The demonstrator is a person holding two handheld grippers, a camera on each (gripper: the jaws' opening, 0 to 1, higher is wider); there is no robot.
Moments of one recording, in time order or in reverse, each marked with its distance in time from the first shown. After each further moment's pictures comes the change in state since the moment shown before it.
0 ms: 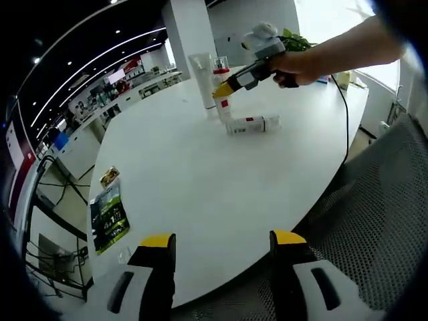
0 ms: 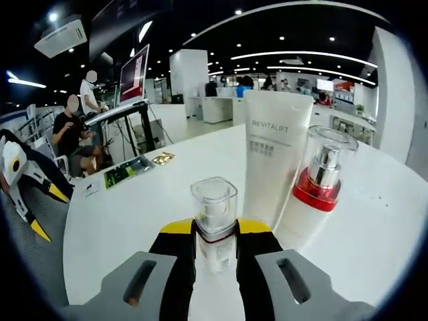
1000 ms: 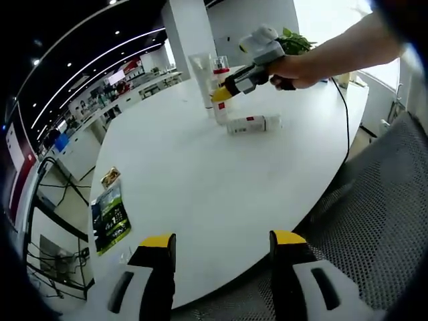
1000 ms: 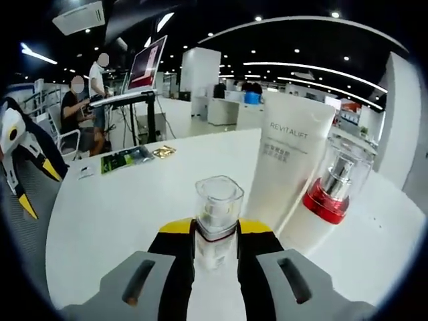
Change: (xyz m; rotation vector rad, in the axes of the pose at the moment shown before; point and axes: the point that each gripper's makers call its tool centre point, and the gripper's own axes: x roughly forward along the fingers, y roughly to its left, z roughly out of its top) left arm 0.000 0.002 0.000 0.007 -0.001 0.008; right arm 0.007 -0.002 -0.003 -0.127 -0.011 -0.018
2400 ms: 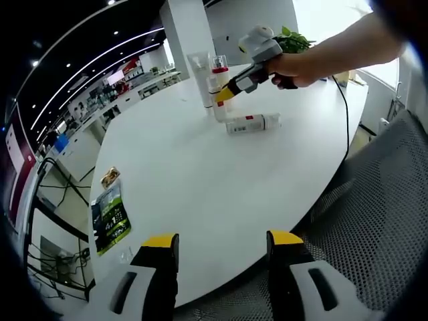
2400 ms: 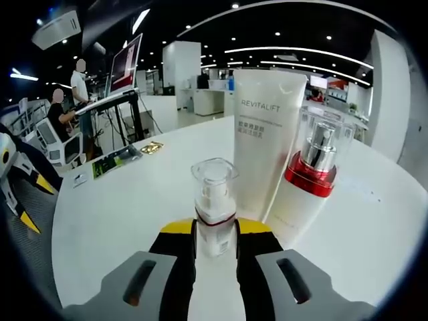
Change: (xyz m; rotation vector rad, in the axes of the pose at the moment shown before) left arm 0.000 0.000 -0.001 0.008 0.007 -0.001; right arm -0.005 -0.010 -0.014 0.120 0.075 -0.050
